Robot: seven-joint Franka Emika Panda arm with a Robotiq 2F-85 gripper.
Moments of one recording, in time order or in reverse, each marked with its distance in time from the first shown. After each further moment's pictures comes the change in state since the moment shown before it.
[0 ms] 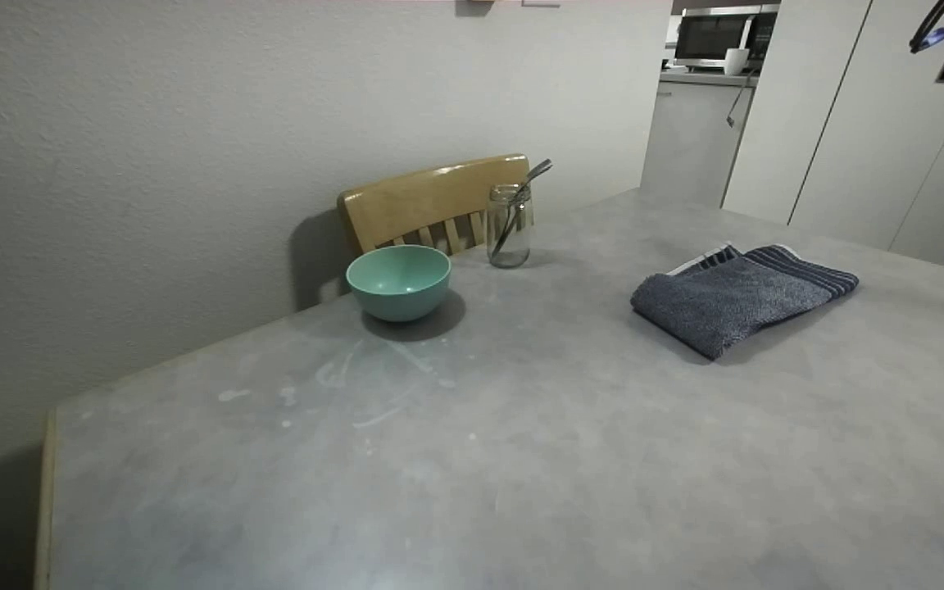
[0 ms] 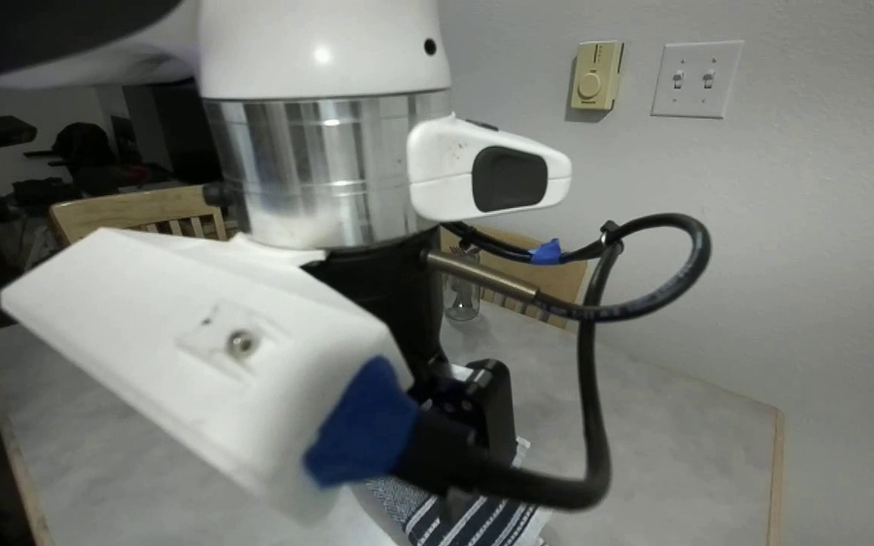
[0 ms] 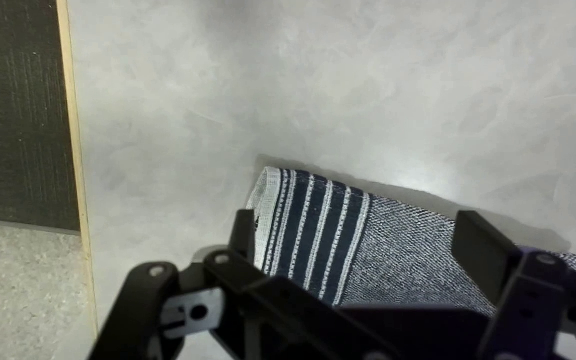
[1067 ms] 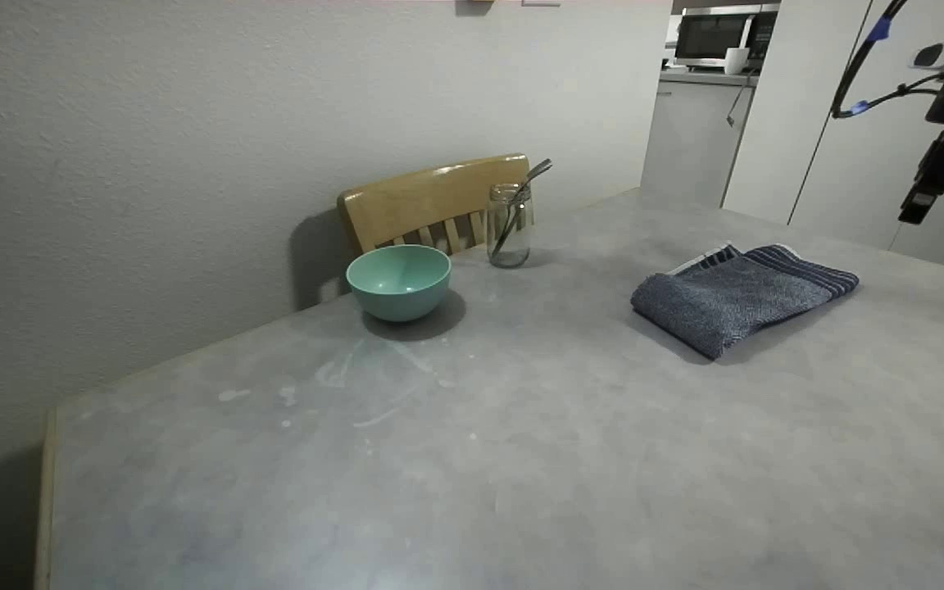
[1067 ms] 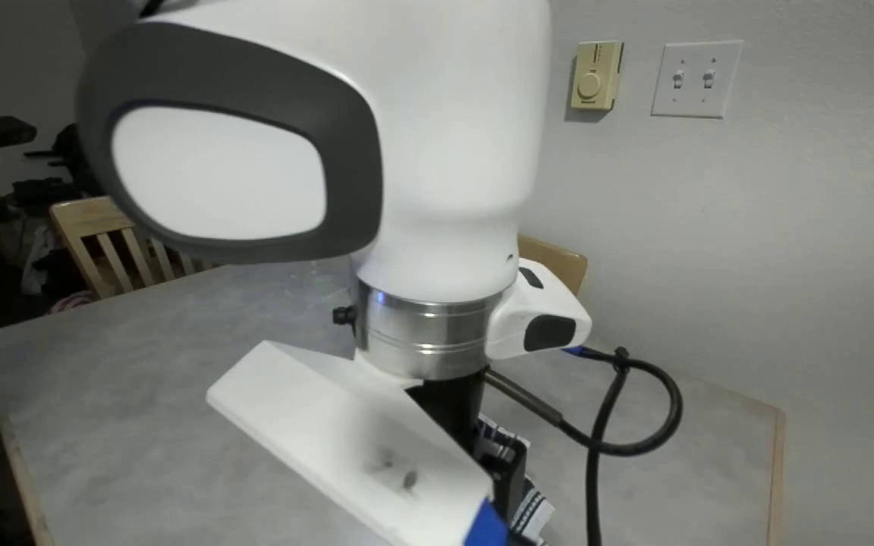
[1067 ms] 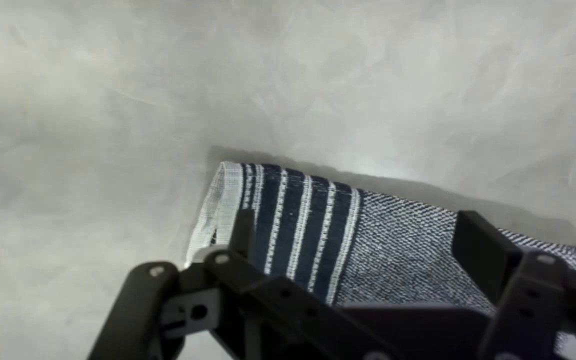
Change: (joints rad) arm -0.091 0.276 0.143 0.135 0.244 -0.002 -0.123
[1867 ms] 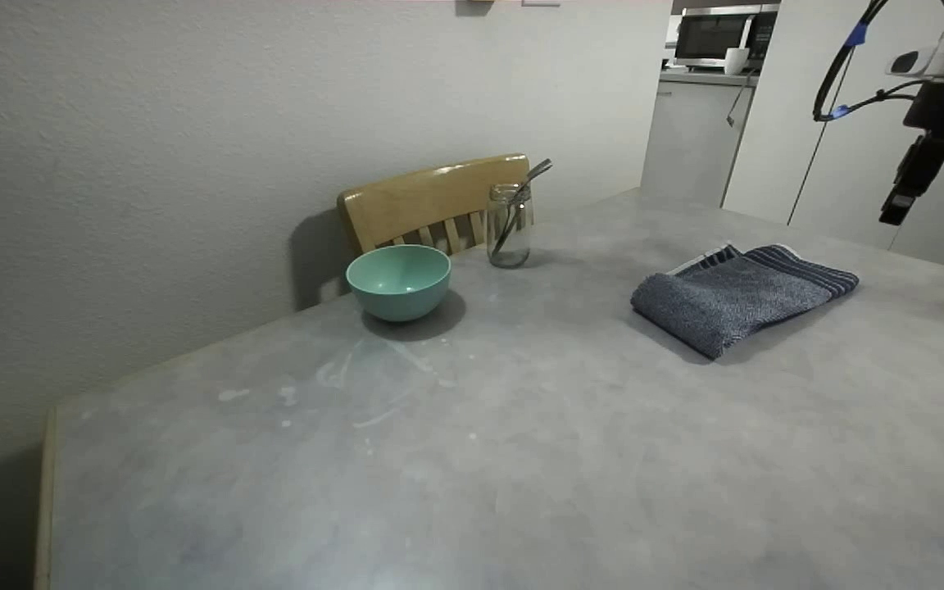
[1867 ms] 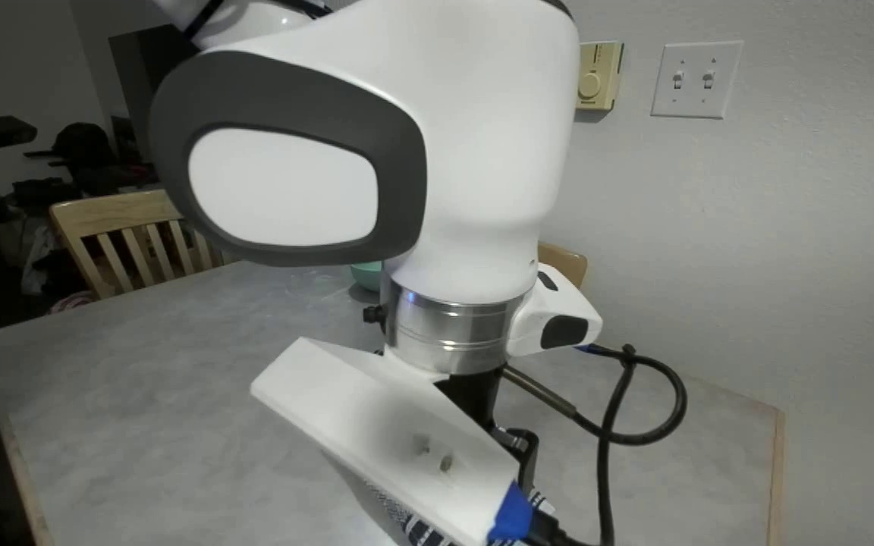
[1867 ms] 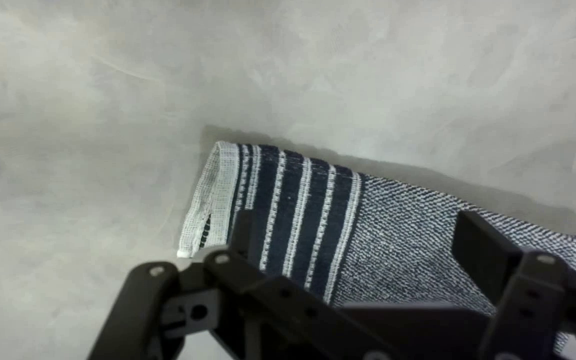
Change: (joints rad) arm -0.026 0.048 0.042 0.056 0.013 -0.018 0.008
